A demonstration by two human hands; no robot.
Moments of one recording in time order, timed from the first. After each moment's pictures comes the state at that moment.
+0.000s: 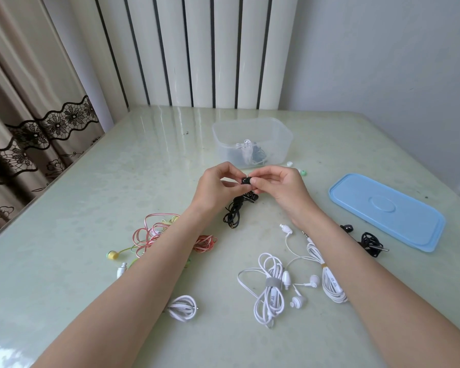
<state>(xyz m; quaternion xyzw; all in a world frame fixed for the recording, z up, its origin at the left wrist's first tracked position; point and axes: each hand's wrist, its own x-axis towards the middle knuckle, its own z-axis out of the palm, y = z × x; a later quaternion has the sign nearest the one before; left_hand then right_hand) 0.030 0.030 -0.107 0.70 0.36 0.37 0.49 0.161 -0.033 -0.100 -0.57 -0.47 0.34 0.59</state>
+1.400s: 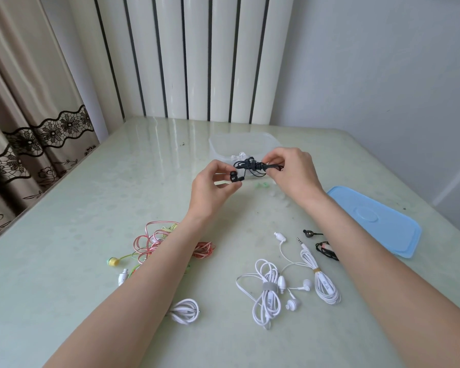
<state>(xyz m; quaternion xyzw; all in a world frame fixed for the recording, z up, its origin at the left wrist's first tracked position) 0.029 0.032 -0.096 0.66 0.31 0.49 0.47 0.169 -0.029 -0.044 -0.77 -0.53 0.02 0.37</state>
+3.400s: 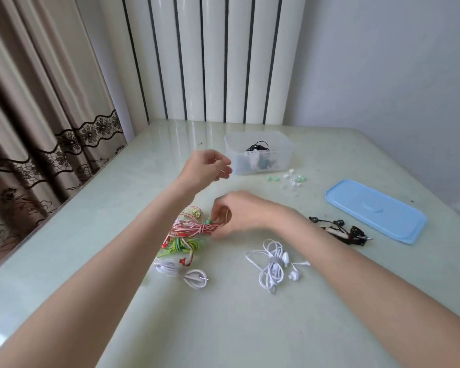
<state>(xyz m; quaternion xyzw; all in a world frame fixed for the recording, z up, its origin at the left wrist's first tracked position) -0.009 0.031 -0.060 0.70 0.39 0.35 0.48 0.088 -0.052 -0.071 -0.63 -0.74 0.22 0.09</state>
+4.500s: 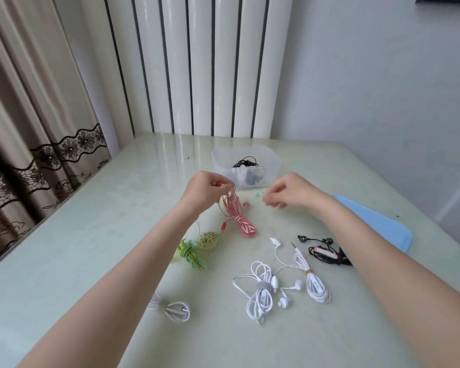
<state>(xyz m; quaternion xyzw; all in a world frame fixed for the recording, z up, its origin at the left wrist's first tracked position) 0.005 0.022 -0.058 0.76 0.41 0.33 0.39 0.187 -0.055 -0.043 -0.75 -0.56 0.25 0.26</state>
